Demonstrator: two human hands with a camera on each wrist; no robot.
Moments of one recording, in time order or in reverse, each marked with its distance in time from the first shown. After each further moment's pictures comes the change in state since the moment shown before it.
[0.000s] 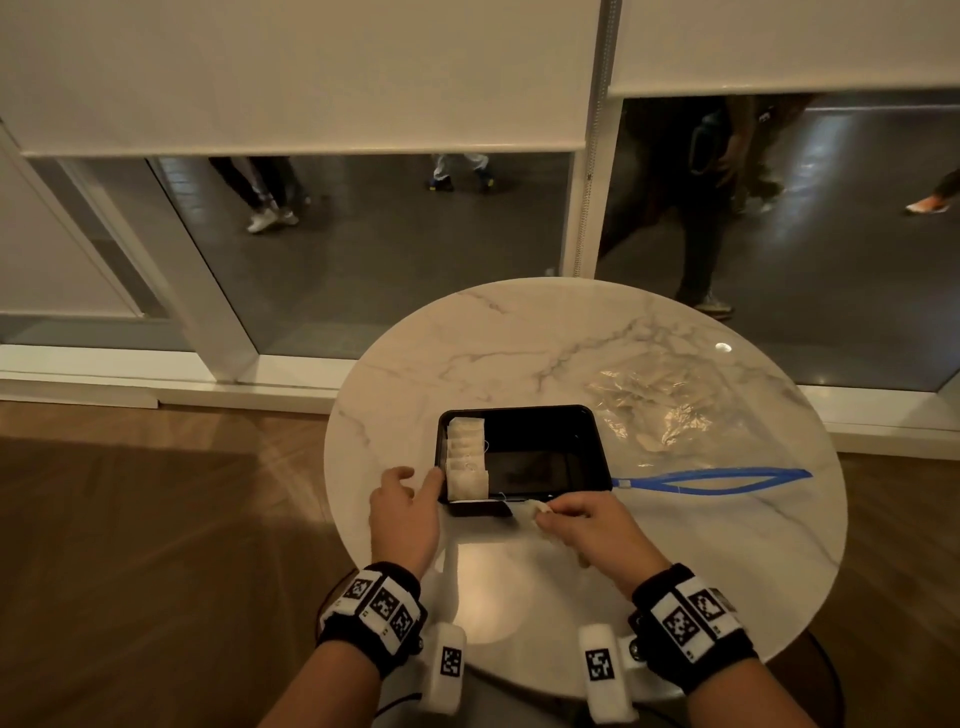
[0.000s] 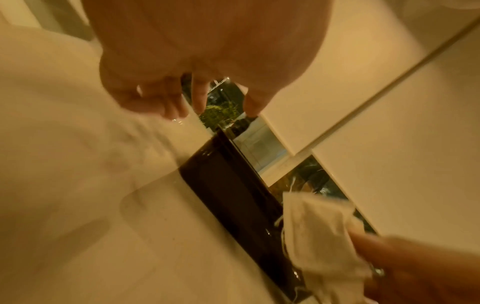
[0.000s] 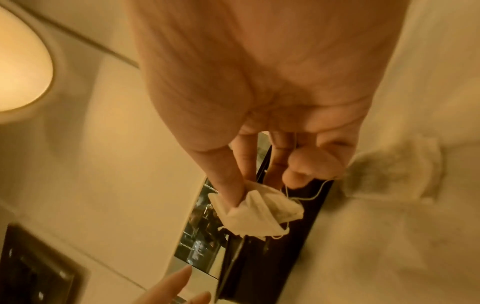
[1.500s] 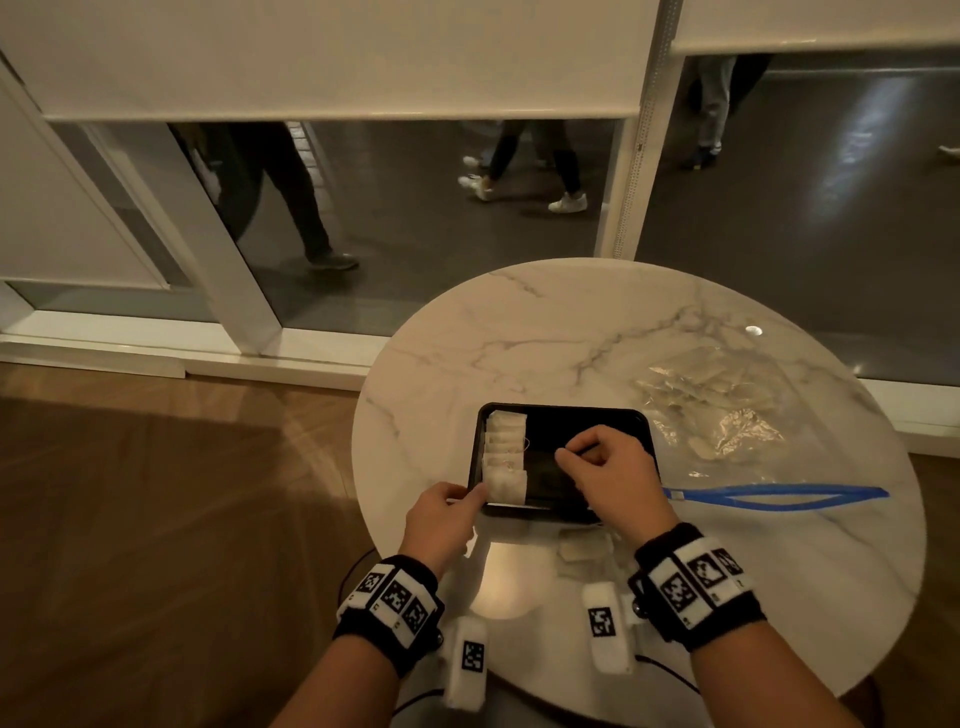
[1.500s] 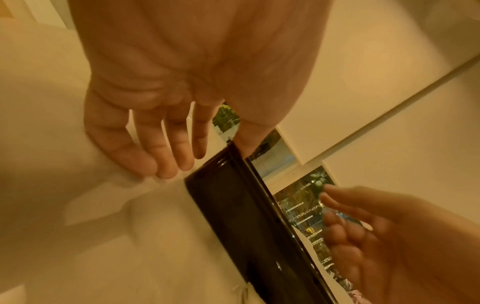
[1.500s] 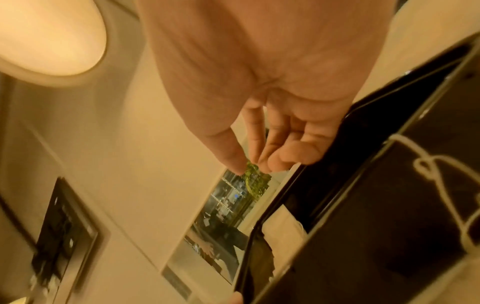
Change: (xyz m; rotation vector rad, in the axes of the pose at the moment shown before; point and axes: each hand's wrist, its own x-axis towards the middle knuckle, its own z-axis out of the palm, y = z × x) left_hand 0.030 -0.018 0.002 -0.050 -0.253 -0.192; right_hand 0.054 -0.044 0.017 -0.142 0.269 -0.099
